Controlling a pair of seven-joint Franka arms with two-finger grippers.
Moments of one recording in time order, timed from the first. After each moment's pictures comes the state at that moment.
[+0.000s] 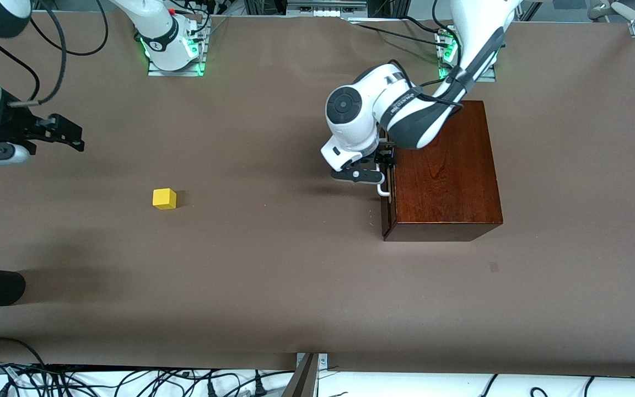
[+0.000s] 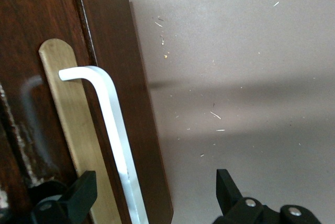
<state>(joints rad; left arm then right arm) -0.29 0.56 -0.53 -1.65 0.40 1.84 -0.81 0.16 0.09 -0.12 -1.59 0.00 1.62 -0.04</state>
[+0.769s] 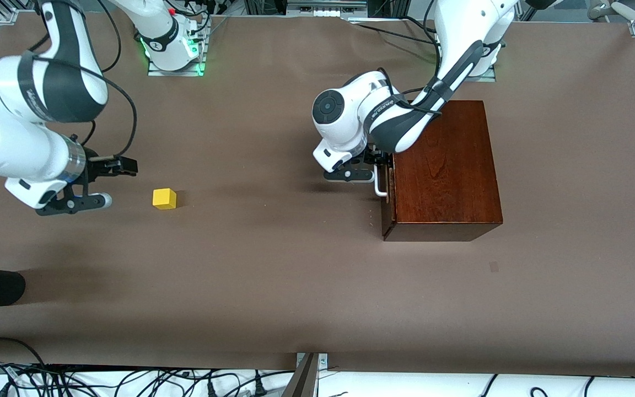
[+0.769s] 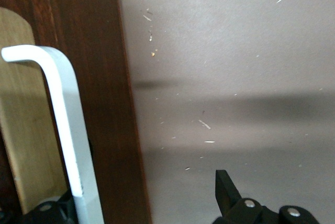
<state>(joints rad) -0.33 0.62 -0.53 -1.65 0.46 1.91 -0.96 0.22 0.31 -0.11 -1.59 -0.01 1.66 -0.05</state>
